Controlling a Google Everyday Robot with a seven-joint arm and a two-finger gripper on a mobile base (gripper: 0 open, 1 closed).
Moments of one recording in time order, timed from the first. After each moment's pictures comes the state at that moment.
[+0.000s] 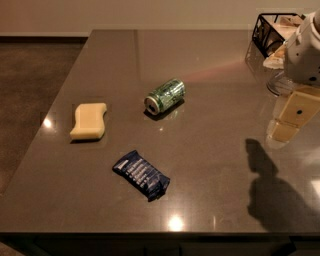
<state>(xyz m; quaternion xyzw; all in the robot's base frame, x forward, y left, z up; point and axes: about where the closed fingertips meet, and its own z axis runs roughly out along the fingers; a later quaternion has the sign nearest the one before) 0.438 -0.216 0.977 -0.60 0.78 -0.04 0.16</state>
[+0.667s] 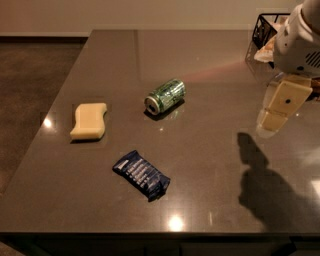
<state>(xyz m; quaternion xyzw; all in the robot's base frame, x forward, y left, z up) 0.457 -0.206 0.981 -0.61 0.78 -0.03 0.17</state>
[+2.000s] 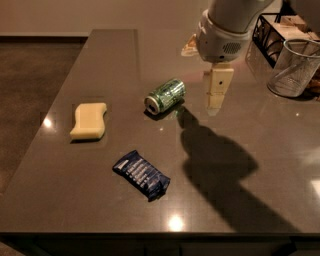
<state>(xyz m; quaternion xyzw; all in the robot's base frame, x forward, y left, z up) 0.550 -0.110 0.949 -0.77 0.62 -0.01 0.15</state>
